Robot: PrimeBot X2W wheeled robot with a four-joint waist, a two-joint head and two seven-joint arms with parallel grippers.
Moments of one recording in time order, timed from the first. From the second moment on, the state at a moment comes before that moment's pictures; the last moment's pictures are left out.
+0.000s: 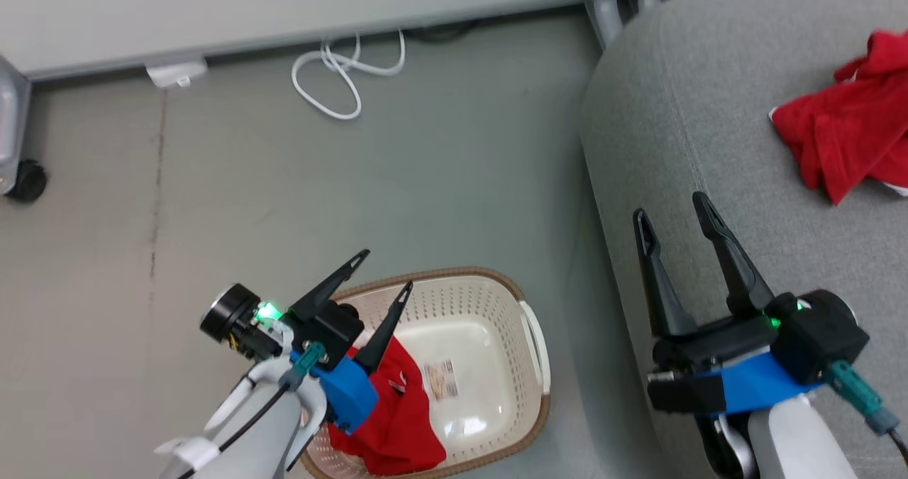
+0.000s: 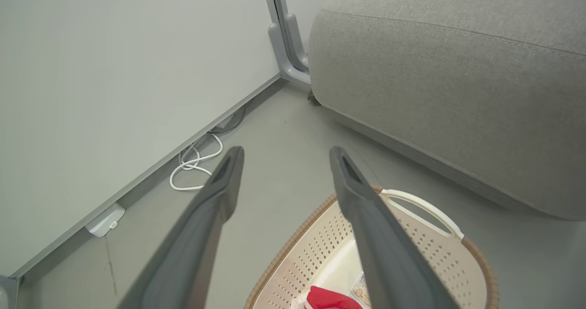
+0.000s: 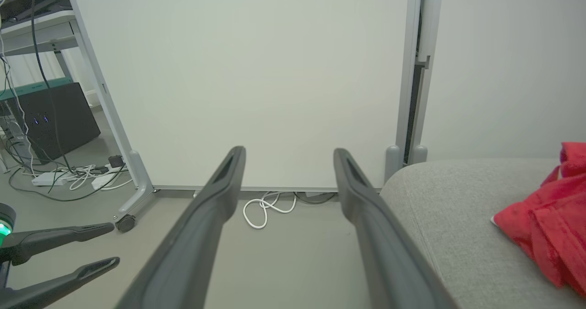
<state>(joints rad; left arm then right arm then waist) -0.41 0.24 -0.58 0.54 -0.09 -0.13 -0.26 -0.16 -0.05 0.12 0.03 0.13 0.13 -0.26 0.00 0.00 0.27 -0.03</state>
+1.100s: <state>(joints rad) -0.83 0.32 -1.28 1.10 -0.11 -0.13 0.05 -0.46 -0.05 0.20 -0.07 0.13 0.13 -0.26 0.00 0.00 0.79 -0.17</state>
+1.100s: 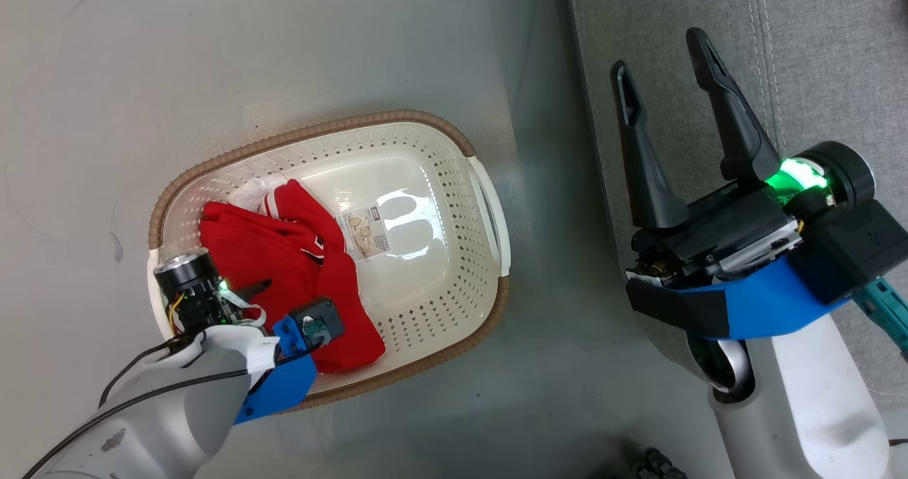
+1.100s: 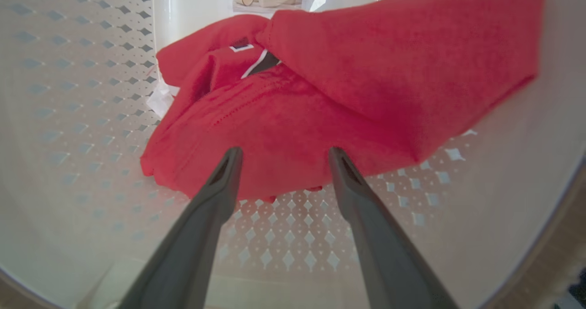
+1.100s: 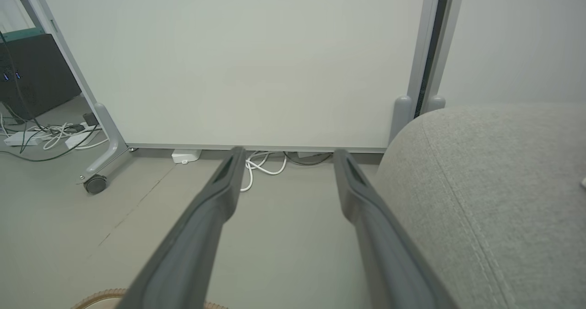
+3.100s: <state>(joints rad) -0.96 0.25 -1.28 1.20 -0.11 -0.13 -0.01 -0.46 -0.05 0.17 -0.09 0.13 0.13 -0.26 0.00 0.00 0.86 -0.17</state>
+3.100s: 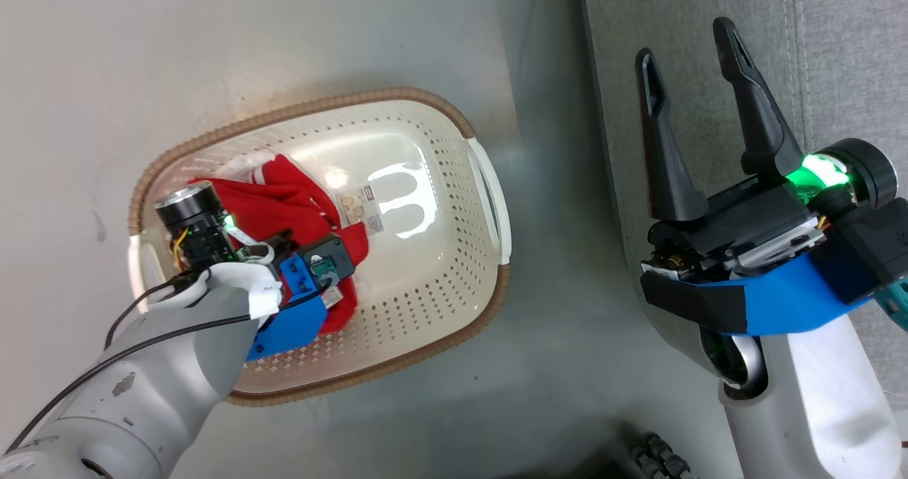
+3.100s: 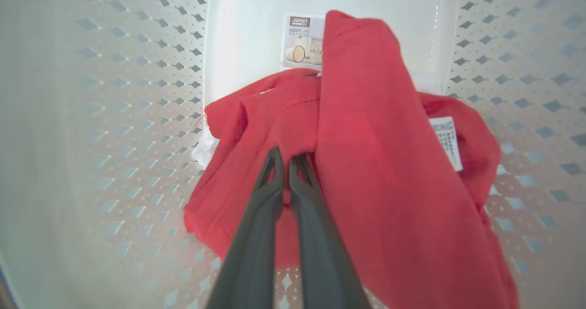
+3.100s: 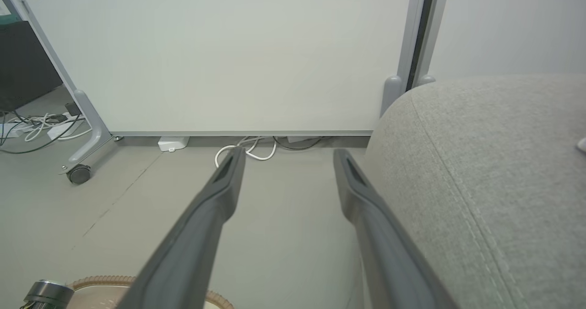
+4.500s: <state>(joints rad) -0.76 0.20 -1.09 0.75 -0.46 -0.09 -0.26 -0.19 -0.06 0.11 0.05 0.09 0.13 -0.26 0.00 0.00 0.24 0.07</state>
